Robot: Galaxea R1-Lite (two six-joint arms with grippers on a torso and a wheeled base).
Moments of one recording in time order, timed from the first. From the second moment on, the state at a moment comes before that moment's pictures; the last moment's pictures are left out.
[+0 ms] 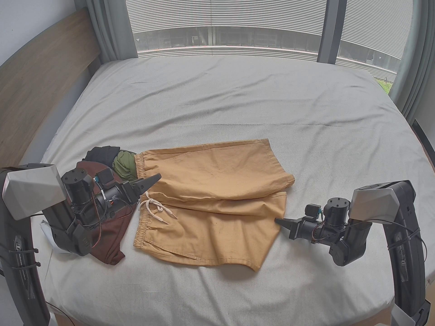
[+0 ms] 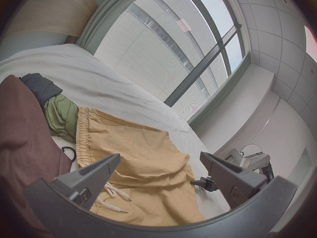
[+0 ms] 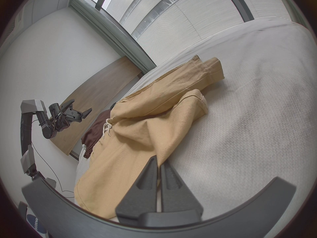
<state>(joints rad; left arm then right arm) -0.08 2.29 -0.69 -1.55 -0.59 -0.52 0.21 2.65 -0.84 -1.48 0.59 0.32</state>
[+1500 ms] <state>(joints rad) -0.08 2.32 -0.69 -1.55 -0.60 -0.52 0.40 2.64 -1.03 -1.38 0.59 0.31</state>
